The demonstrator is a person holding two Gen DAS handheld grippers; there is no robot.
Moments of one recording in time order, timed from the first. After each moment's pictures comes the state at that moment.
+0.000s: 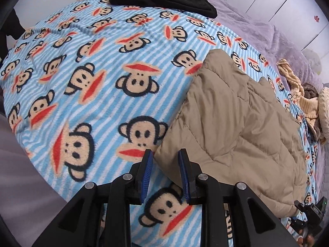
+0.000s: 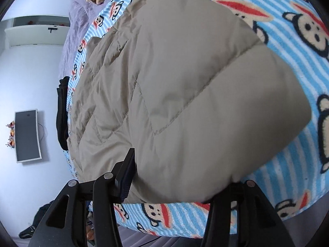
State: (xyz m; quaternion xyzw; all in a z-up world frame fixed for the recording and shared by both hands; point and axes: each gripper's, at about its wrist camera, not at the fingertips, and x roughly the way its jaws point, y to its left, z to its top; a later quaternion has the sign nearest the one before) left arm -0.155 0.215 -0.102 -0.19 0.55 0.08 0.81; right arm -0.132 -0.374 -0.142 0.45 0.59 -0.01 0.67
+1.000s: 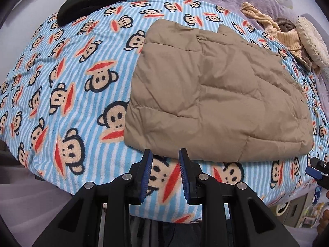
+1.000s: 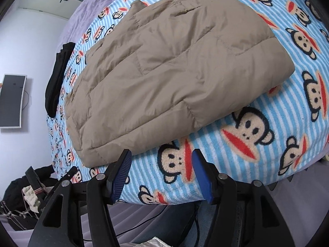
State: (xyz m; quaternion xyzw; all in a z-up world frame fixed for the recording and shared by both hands) left arm -0.170 0.149 -0.075 -0.03 0.61 -0.03 0.79; right arm -0.195 -0.258 -0.073 0.34 0.63 0.01 0.70
